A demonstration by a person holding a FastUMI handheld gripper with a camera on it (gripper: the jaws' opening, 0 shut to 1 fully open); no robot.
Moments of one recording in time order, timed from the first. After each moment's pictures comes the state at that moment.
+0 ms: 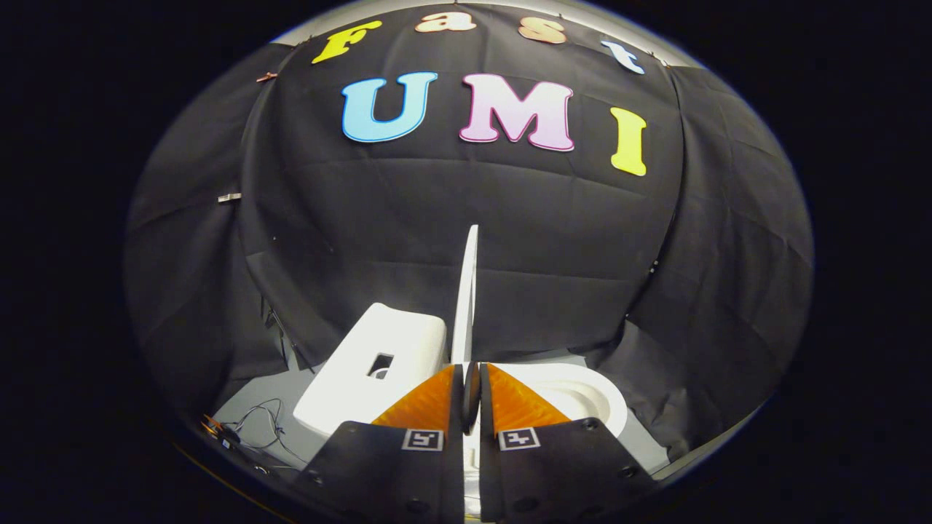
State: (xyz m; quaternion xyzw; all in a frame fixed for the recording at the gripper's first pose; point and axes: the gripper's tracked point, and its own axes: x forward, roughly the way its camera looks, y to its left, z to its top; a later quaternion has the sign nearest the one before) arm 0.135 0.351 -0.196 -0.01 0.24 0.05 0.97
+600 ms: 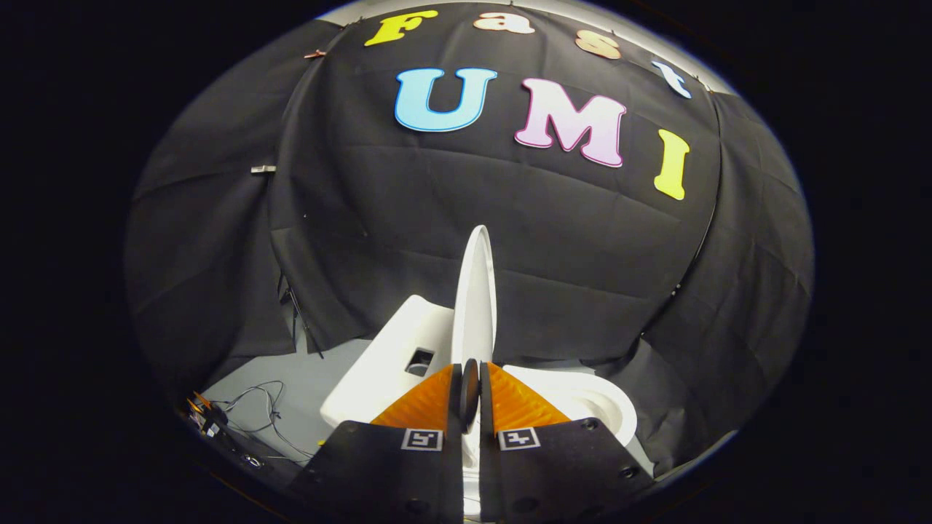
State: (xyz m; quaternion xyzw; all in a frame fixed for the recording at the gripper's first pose) arm 0.124 0.422 -0.203 -0.06 0.24 0.09 0.96
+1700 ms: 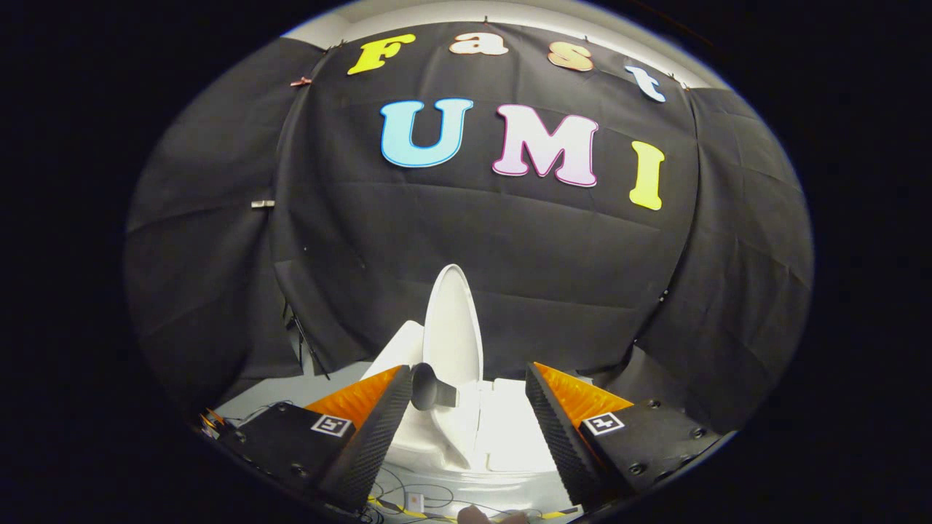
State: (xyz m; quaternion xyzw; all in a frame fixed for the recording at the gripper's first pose) arm 0.094 0.375 -0.133 -0.01 0.19 0.08 0.98
